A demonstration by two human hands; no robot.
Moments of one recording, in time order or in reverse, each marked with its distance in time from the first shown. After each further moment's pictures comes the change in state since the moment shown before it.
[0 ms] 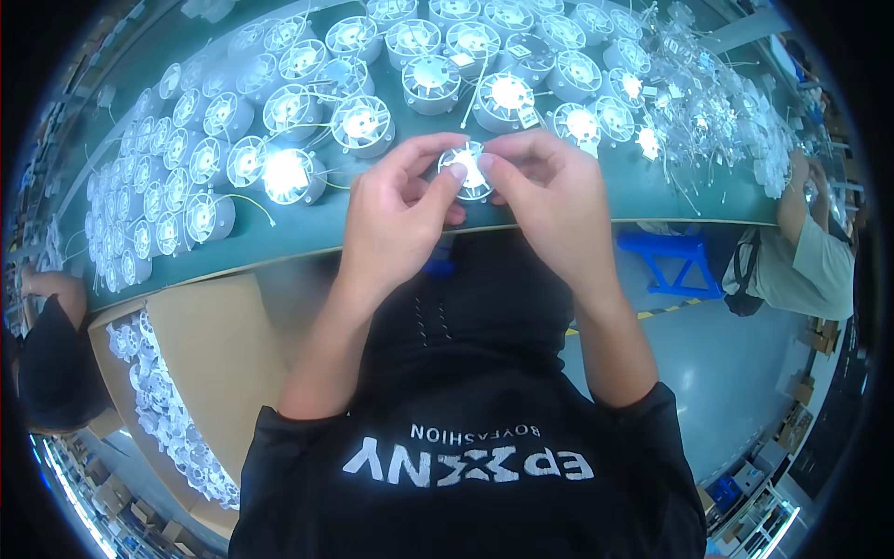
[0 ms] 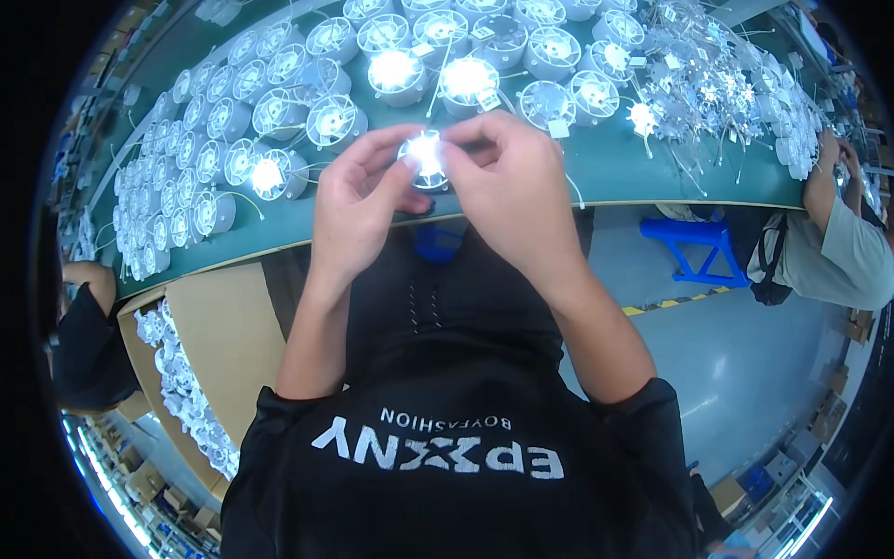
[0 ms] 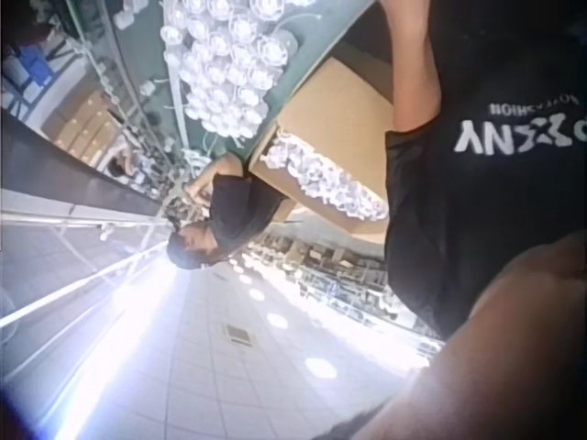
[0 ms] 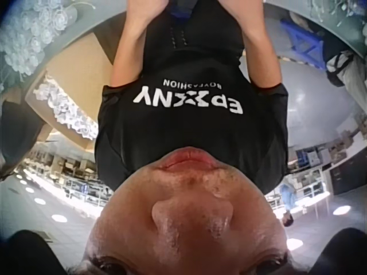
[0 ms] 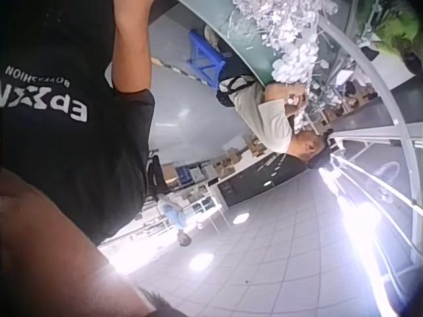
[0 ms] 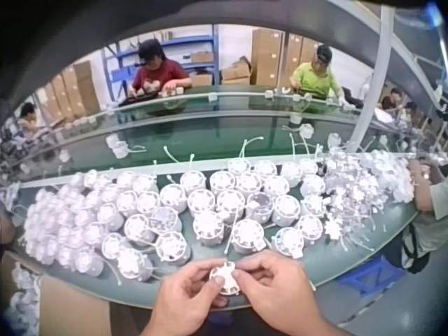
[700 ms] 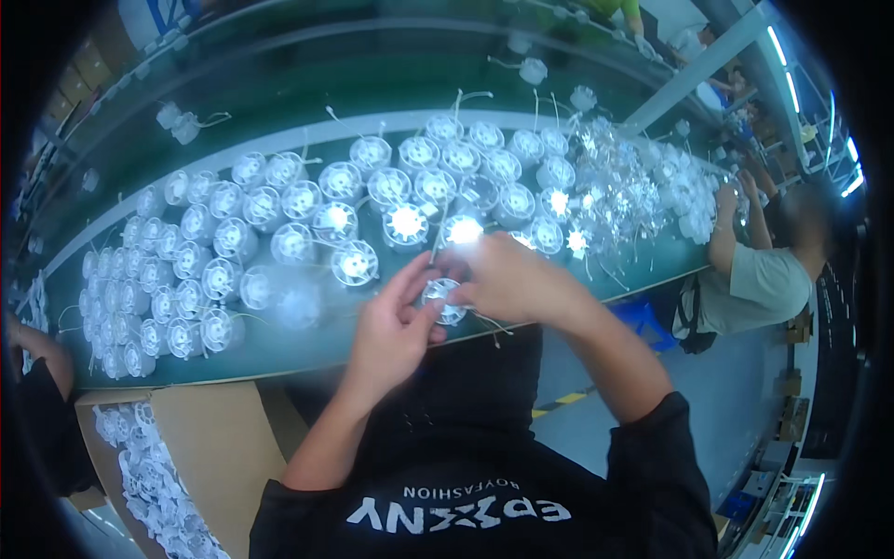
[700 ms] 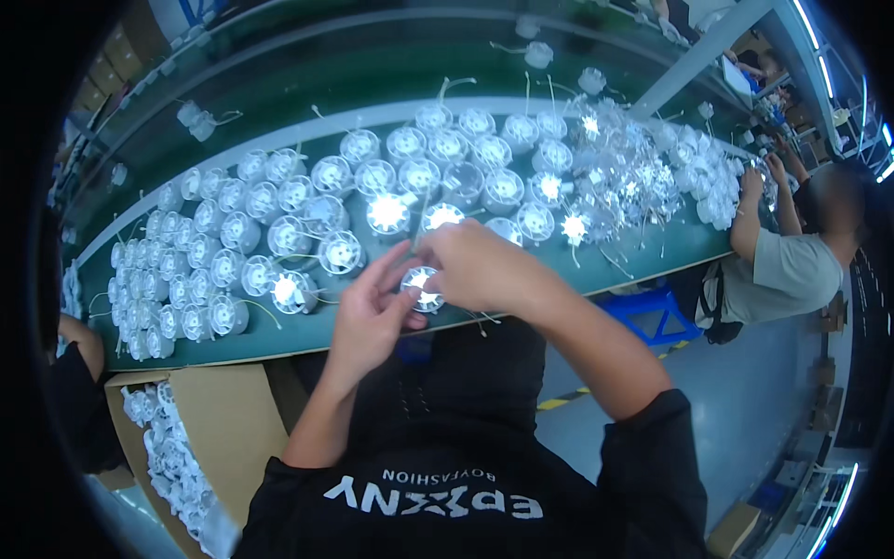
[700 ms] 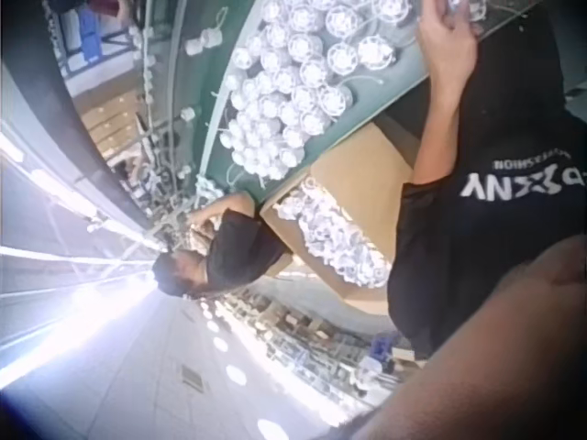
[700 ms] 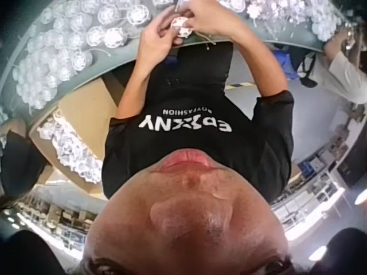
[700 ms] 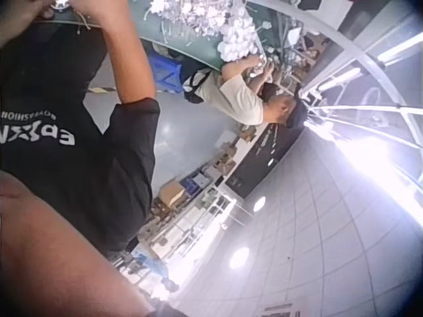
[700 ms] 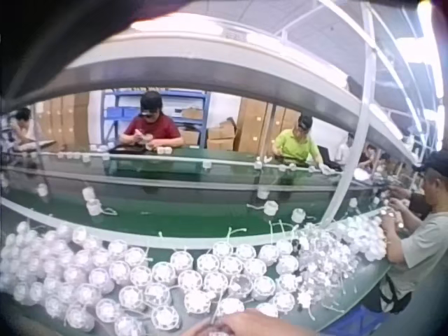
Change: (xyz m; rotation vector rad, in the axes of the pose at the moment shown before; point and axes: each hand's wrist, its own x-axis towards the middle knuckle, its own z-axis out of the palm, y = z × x) left_hand 0.003 0.011 -0.001 -0.113 -0.094 -0.101; right_hand 0.056 -0.054 -0.027 -0.677 -0.576 -0.050
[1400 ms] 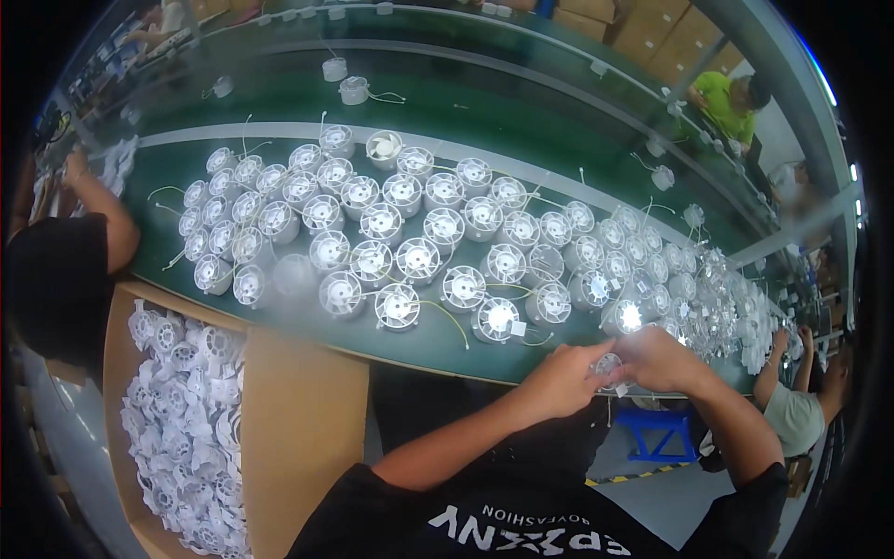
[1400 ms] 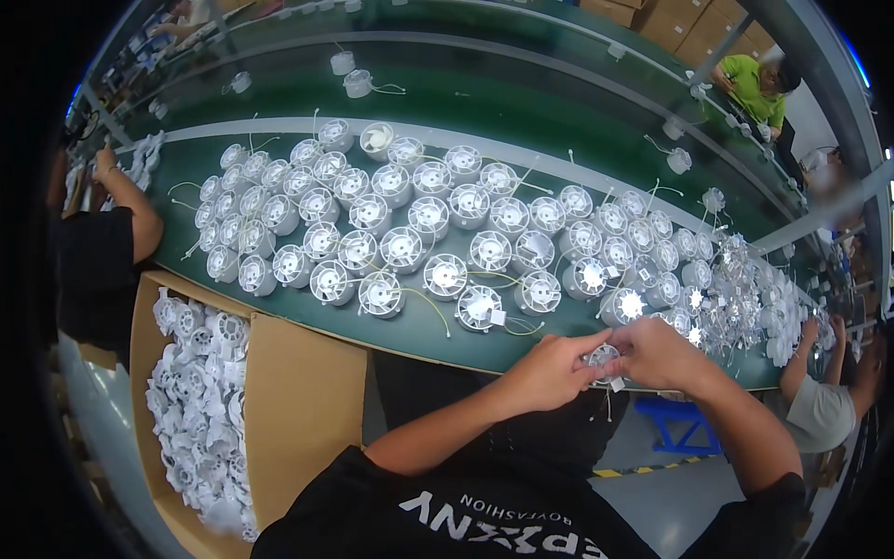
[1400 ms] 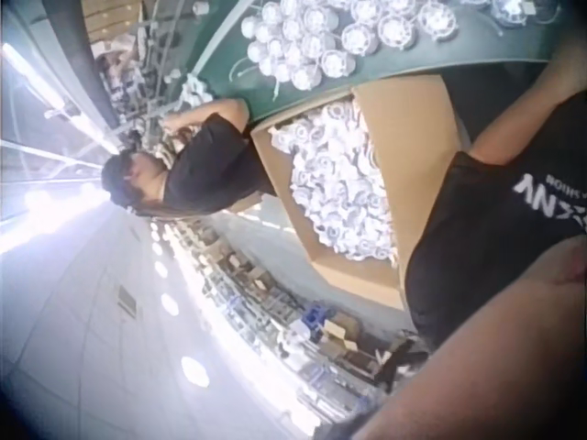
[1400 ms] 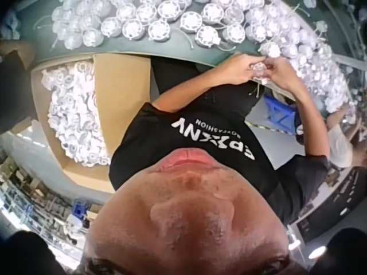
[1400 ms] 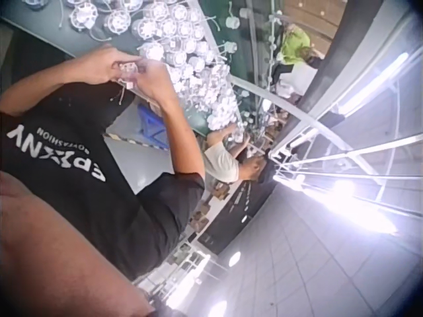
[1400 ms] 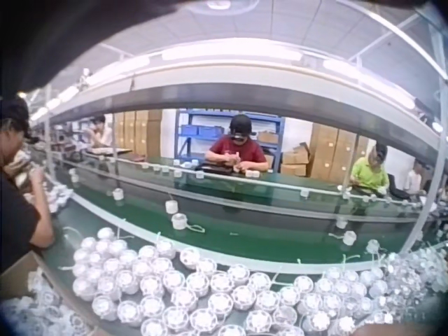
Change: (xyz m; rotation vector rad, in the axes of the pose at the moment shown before) left_hand 0.006 -0.009 -0.017 0.324 -0.274 0.247; right_hand 0.003 -0.014 -0.012 -0.269 -0.244 0.063
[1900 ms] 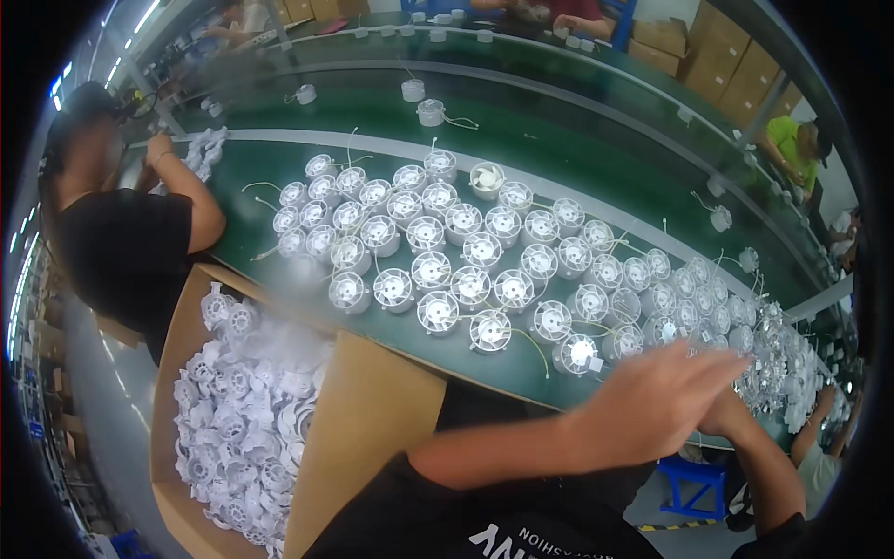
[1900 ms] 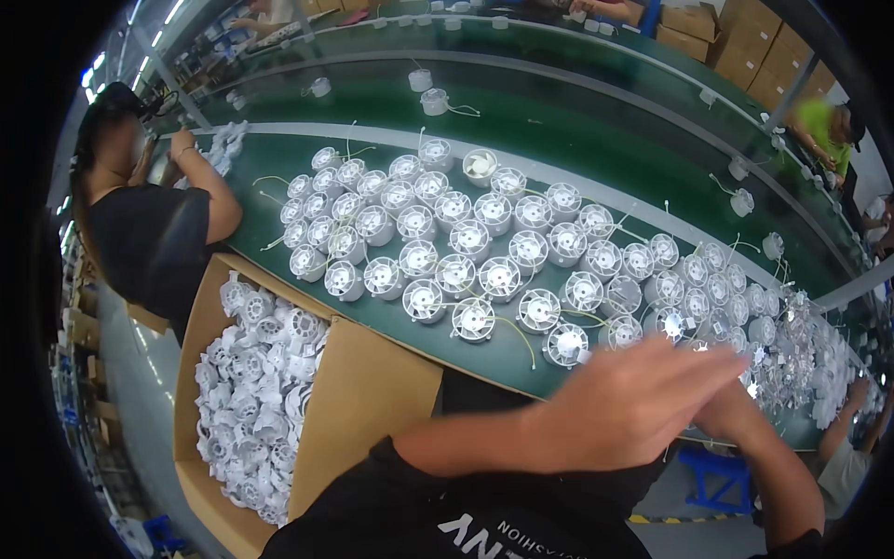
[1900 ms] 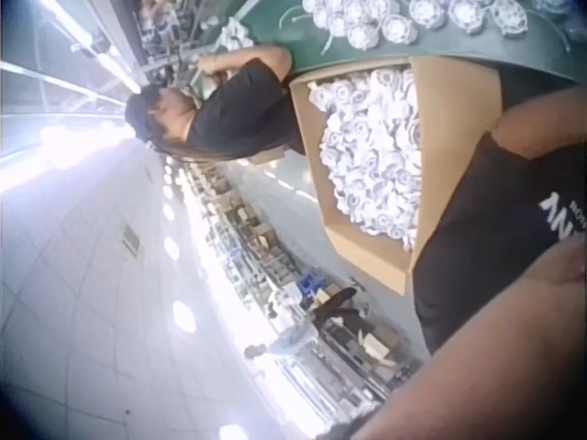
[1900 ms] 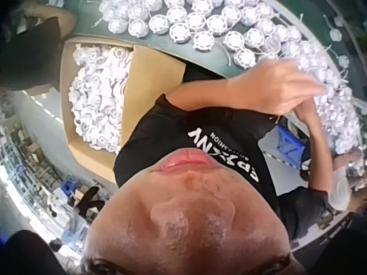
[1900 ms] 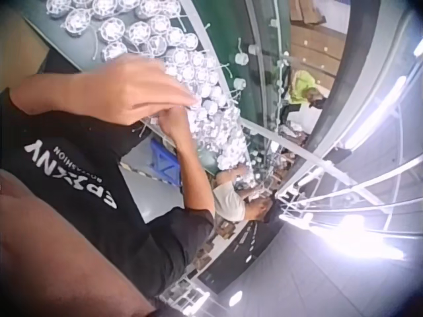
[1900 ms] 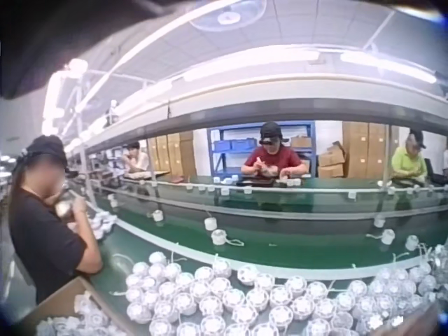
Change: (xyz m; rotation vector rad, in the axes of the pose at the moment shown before) left_hand -0.015 0.095 -0.048 0.473 0.574 0.818; right_hand 0.006 0.002 0.007 0.009 0.130 -0.039
